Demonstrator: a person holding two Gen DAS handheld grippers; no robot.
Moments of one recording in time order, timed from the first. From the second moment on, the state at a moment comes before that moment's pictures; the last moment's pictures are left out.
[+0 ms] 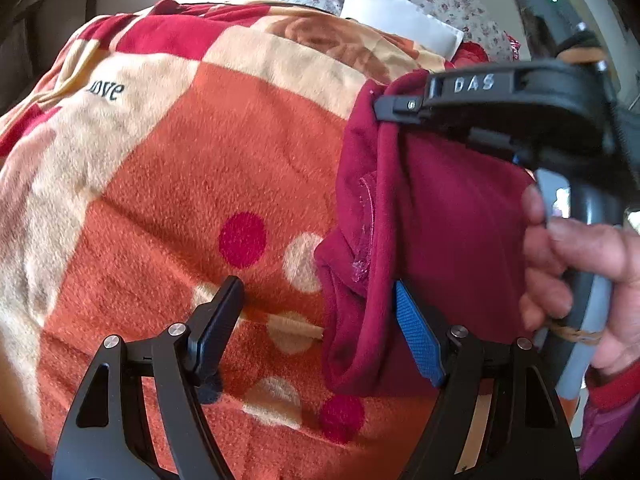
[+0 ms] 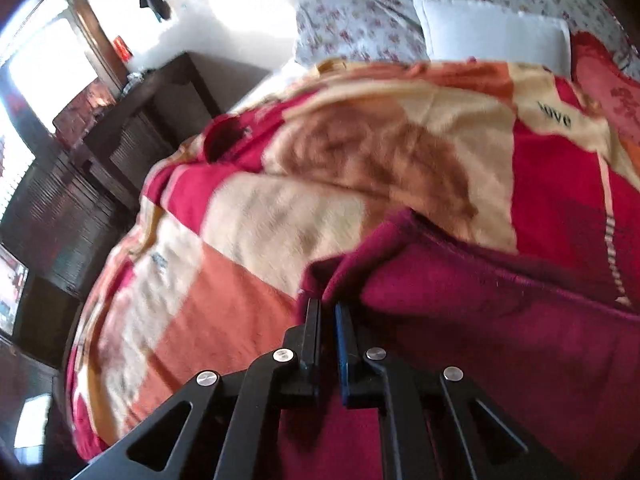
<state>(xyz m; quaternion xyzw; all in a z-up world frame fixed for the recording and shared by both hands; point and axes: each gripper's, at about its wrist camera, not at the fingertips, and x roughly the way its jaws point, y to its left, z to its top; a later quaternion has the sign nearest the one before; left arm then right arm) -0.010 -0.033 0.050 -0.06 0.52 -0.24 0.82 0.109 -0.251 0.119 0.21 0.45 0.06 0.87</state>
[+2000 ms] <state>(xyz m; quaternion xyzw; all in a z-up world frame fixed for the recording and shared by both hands) 0.025 -0.069 0.038 -0.08 0.50 -0.32 0.80 0.085 -0.268 0.149 0.21 0.42 0.06 0.88</state>
